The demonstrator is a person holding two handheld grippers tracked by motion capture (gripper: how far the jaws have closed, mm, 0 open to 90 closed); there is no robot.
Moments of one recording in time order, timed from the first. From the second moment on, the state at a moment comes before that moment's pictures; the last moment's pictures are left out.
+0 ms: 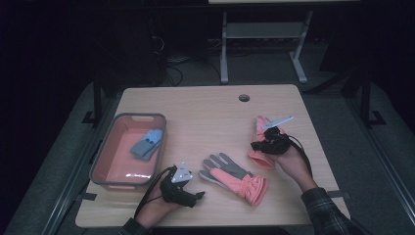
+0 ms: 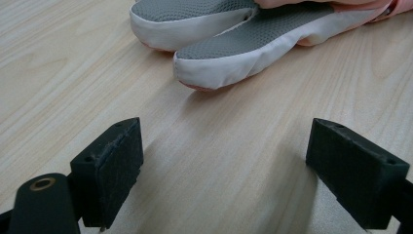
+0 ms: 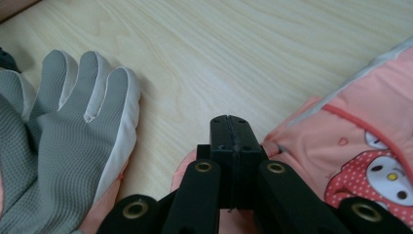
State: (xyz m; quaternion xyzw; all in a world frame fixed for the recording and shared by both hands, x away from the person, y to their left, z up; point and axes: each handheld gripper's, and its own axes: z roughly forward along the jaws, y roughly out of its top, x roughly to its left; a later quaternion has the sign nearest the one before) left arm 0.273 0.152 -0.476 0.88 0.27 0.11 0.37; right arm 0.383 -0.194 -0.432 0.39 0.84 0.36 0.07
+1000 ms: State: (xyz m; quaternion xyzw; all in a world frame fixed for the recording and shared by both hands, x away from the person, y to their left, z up) left arm 0.272 0.152 -0.477 0.88 0.27 0.11 0.37; right arm 0.351 -0.276 -0.412 0.41 0.84 0.35 0.07
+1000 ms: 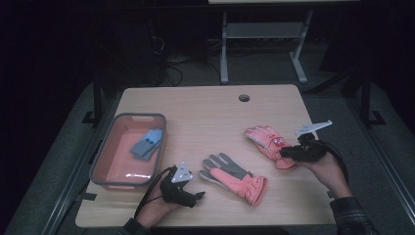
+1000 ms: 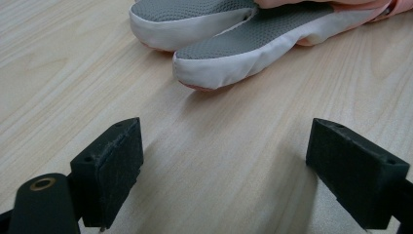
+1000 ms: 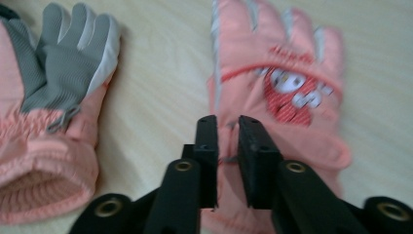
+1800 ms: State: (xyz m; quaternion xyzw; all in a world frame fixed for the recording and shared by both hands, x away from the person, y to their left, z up) left arm 0.272 0.152 -0.477 0.88 0.27 0.11 0.37; right arm 0.414 -0.240 -0.446 0.40 0.86 0.30 0.06
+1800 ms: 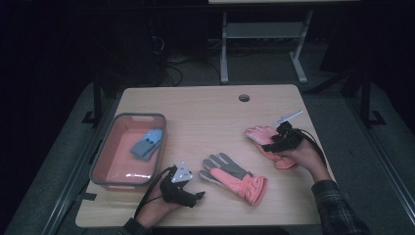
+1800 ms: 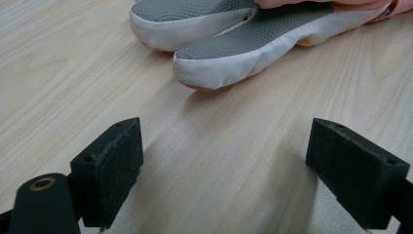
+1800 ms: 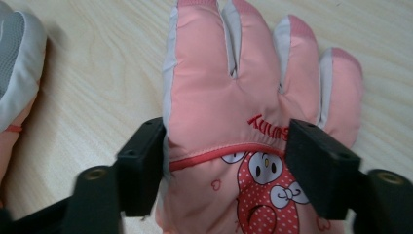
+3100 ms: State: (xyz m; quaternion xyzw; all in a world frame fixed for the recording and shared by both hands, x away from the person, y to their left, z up) left arm 0.273 0.152 -0.476 0.88 0.26 0.11 0.37; right arm 0.381 -0.244 -0.383 0.35 0.84 0.42 0.02
